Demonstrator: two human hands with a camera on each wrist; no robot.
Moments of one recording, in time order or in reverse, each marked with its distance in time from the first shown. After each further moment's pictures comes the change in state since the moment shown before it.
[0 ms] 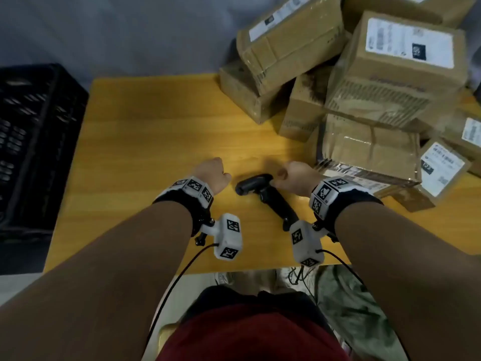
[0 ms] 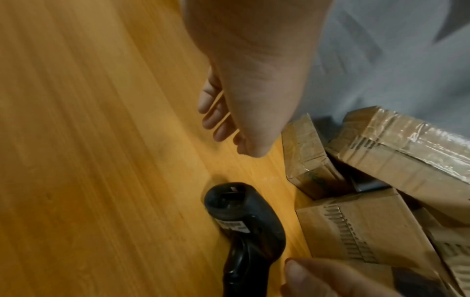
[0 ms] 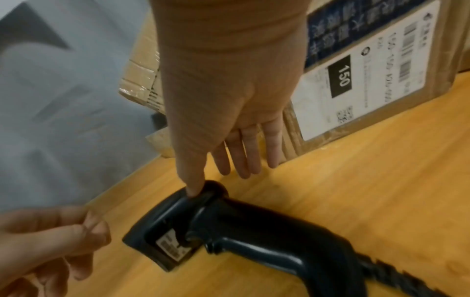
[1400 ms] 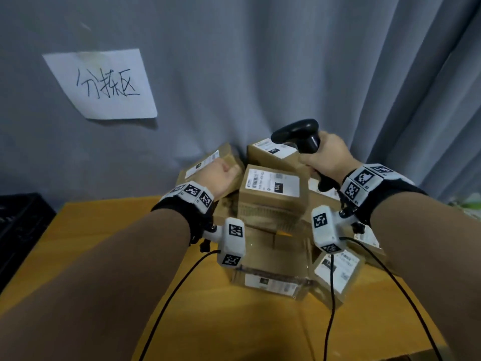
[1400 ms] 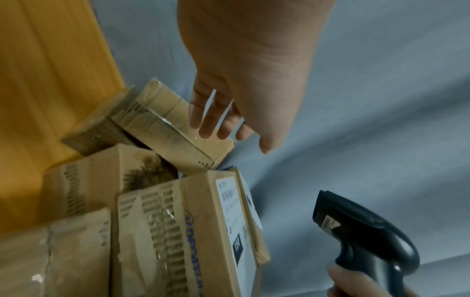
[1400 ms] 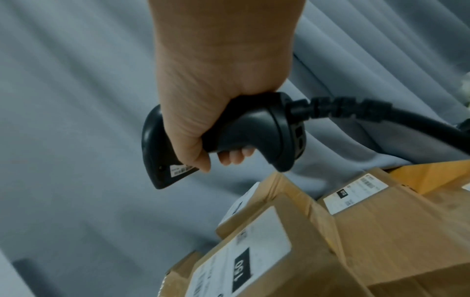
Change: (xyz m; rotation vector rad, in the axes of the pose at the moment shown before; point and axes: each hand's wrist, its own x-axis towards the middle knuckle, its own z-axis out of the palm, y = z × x) left_hand -0.015 0.235 -0.164 -0.361 0.500 0.211; right_hand -0.125 0.115 -0.286 0.455 0.872 -0.184
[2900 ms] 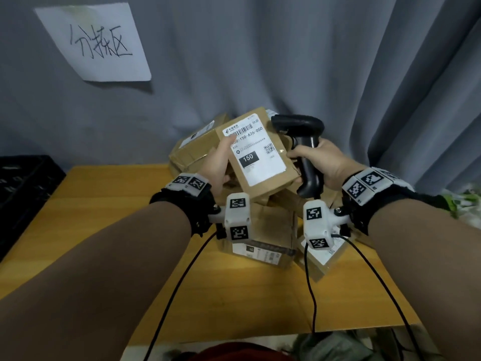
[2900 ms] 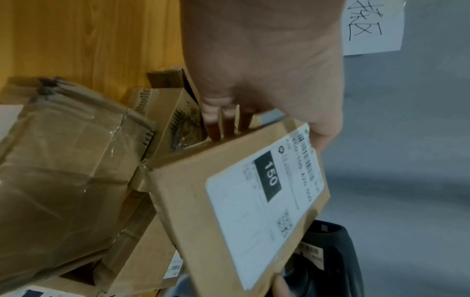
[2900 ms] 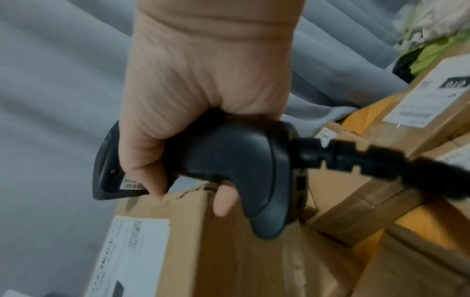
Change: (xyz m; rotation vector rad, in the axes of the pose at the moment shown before) left_hand -0.040 0.024 0.055 -1.109 0.004 -0.395; right_hand -0.042 0.041 0.006 0.621 -0.313 0.268
